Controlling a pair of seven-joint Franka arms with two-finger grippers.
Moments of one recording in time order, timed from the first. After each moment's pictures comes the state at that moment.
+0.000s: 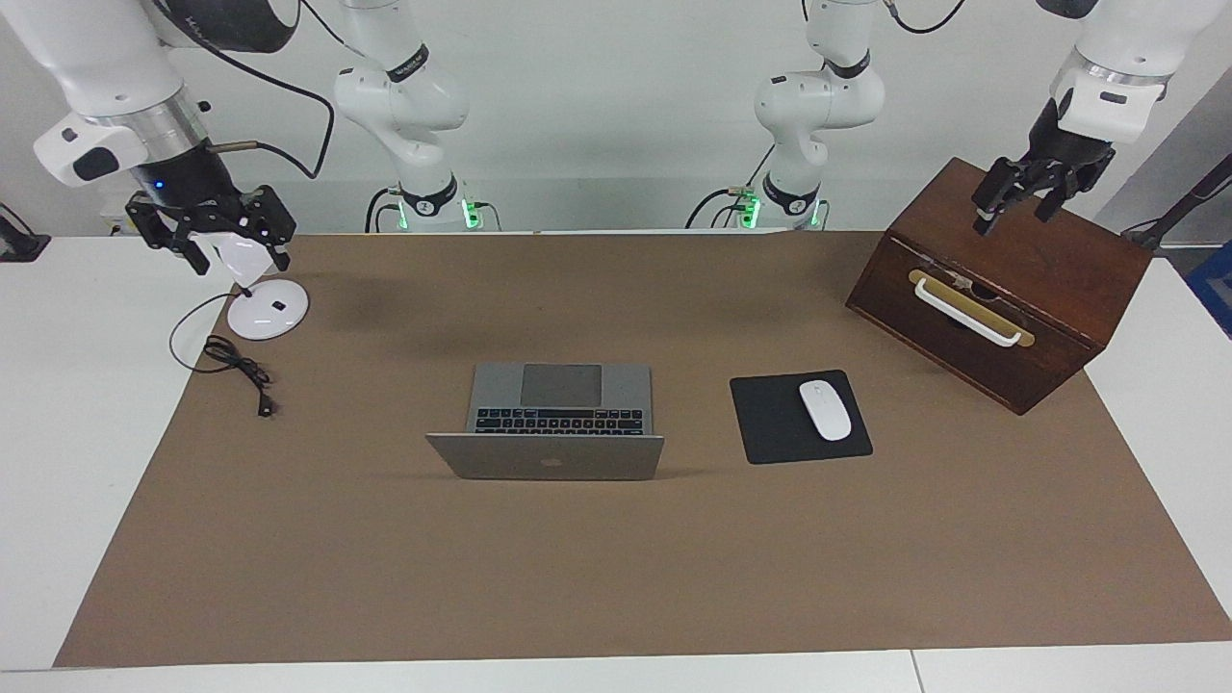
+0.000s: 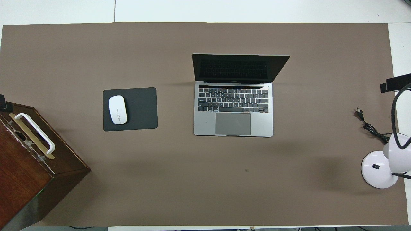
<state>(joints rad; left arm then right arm) 0.00 -0.14 0.05 -1.65 0.02 1.56 -0.12 -0.15 -0.02 0.05 -1.57 0.02 1.63 -0.13</state>
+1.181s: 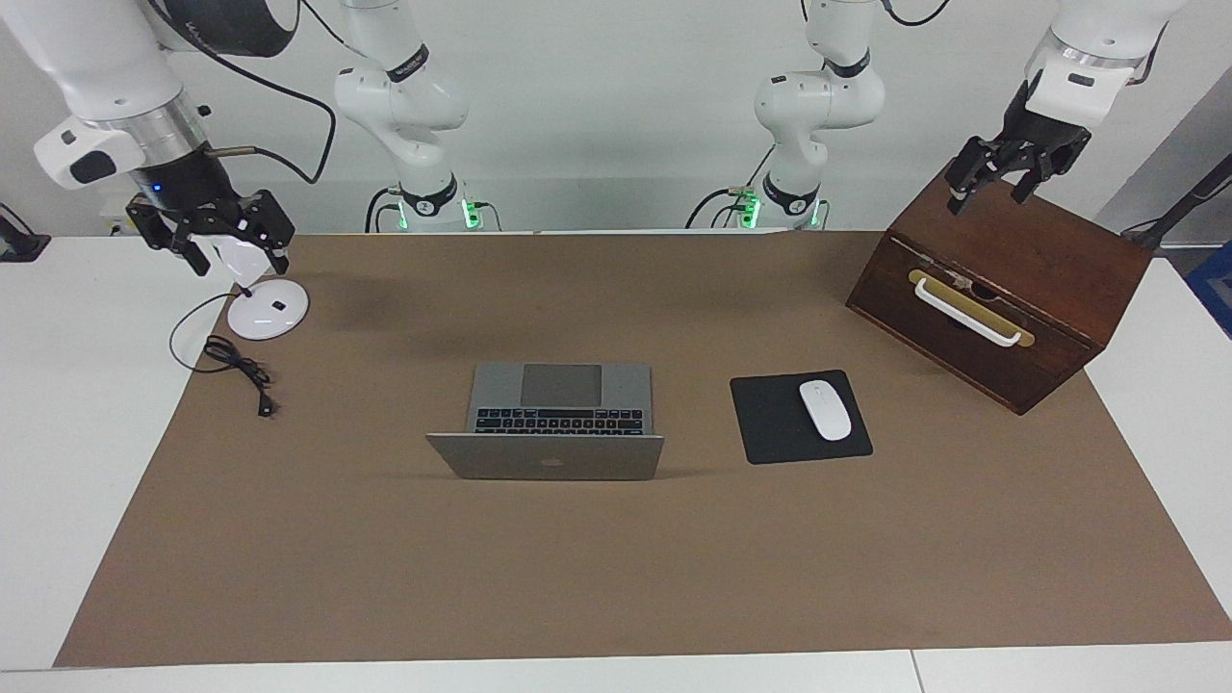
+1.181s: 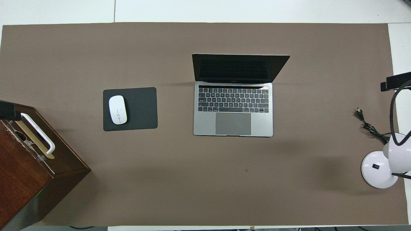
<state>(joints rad) -0.01 -0.15 0.01 -1.62 0.01 1.48 -0.12 -0.15 -0.02 0.04 -1.59 0.02 1.66 -0.09</state>
